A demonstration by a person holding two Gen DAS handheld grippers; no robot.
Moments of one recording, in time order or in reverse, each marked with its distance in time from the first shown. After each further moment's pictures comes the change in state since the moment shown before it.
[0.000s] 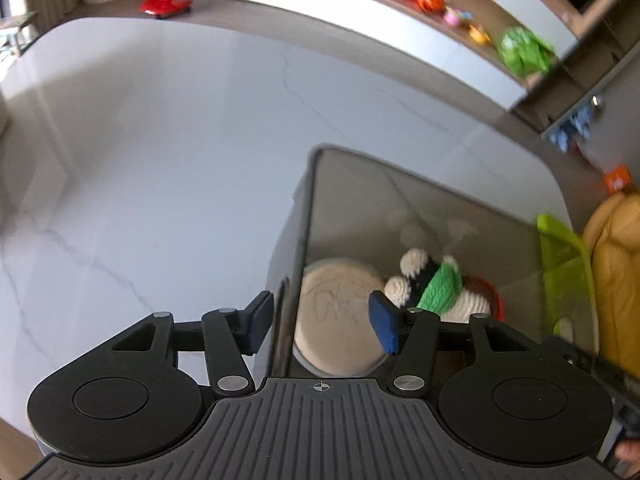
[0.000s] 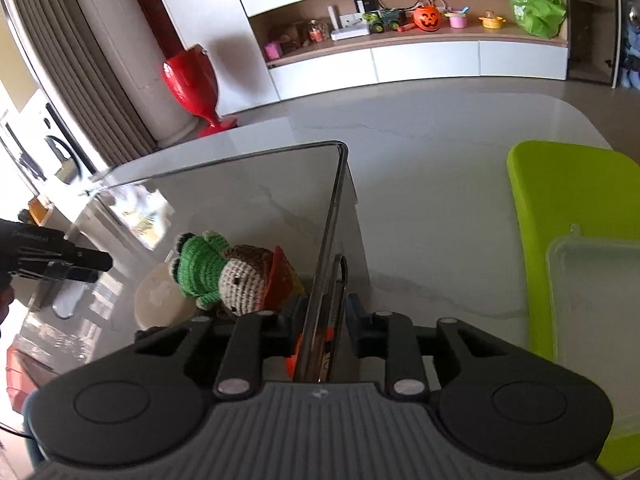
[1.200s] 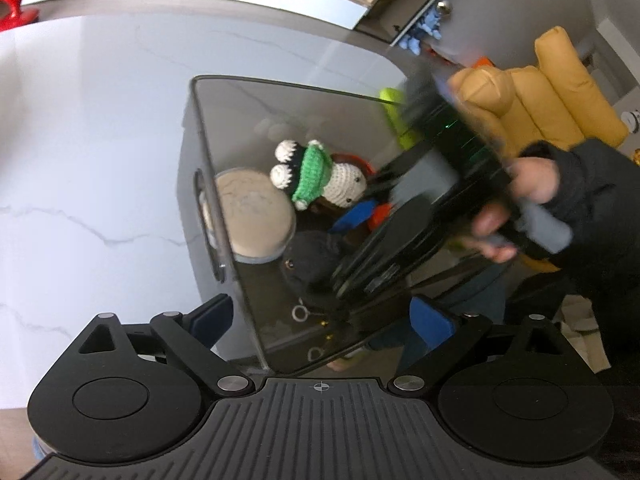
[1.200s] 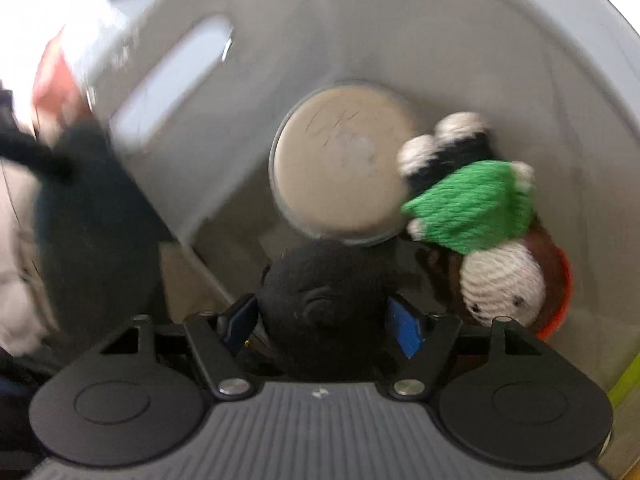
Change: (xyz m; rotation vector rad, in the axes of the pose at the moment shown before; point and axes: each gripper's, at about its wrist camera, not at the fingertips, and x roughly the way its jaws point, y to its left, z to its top) left arm -0.059 0.014 -0.093 0.355 0.196 -0.397; right arm 0.088 0.210 -0.001 -0.583 0.772 0.087
